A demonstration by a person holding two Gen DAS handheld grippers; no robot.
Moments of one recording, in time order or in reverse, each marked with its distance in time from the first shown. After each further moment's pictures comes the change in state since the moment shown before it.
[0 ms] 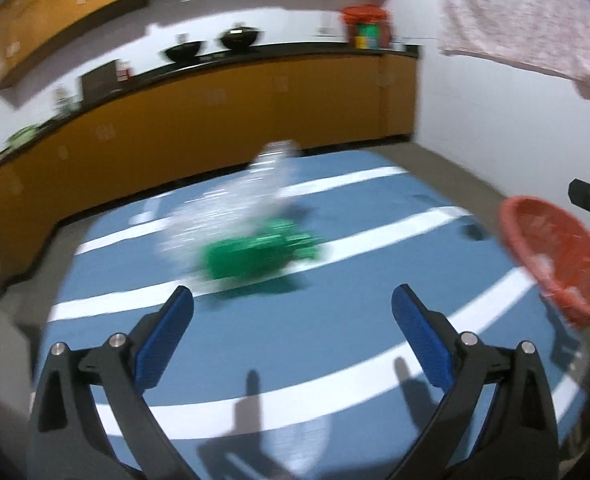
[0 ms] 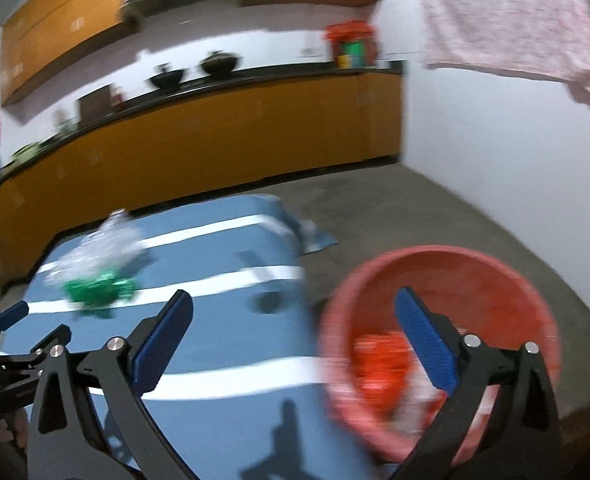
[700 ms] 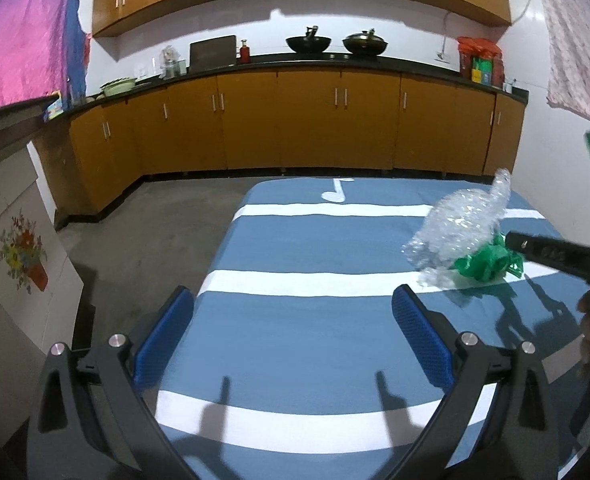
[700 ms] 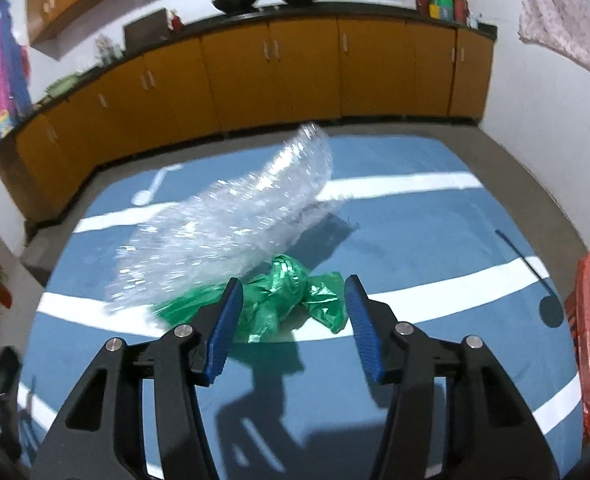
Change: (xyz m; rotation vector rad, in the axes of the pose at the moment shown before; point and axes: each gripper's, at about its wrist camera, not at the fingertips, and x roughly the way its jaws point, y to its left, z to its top) left arm -0.017 0.175 -0.033 -0.240 -0.024 0.226; right arm 0.129 0.203 -0.004 -0.078 0.251 0.098
